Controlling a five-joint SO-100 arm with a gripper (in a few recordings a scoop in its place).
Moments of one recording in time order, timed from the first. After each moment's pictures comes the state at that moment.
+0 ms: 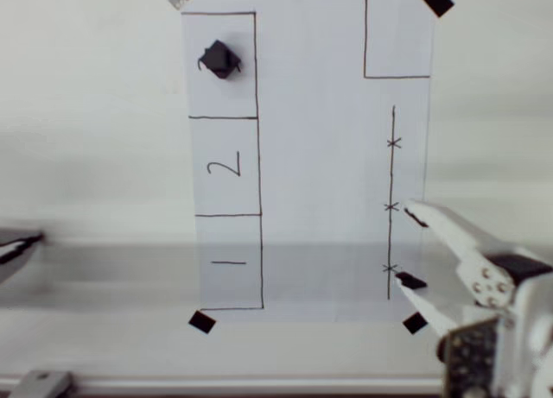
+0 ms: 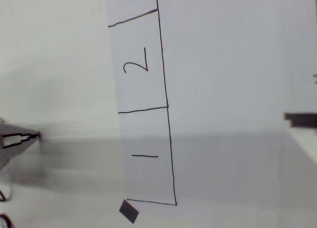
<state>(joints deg) 1.5 123.8 118.6 59.9 3.5</state>
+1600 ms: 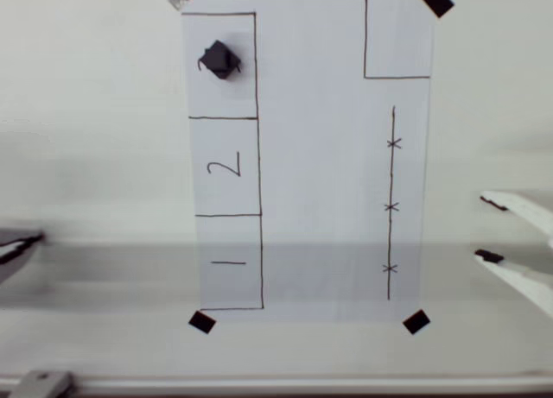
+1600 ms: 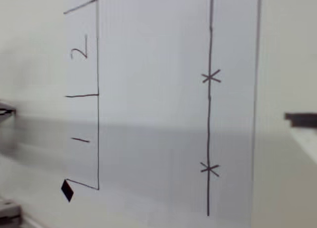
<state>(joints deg) -0.3 184.3 172.4 59.4 -1.5</state>
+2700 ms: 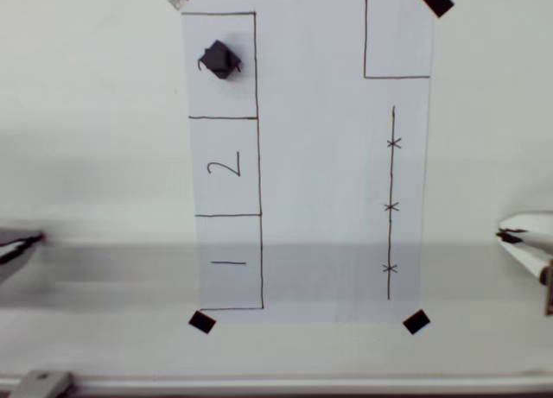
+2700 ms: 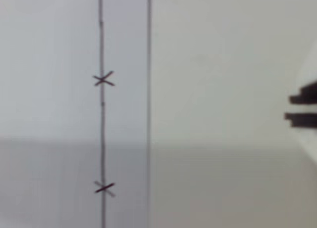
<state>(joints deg) 0.4 184.3 177.4 70.7 -0.3</state>
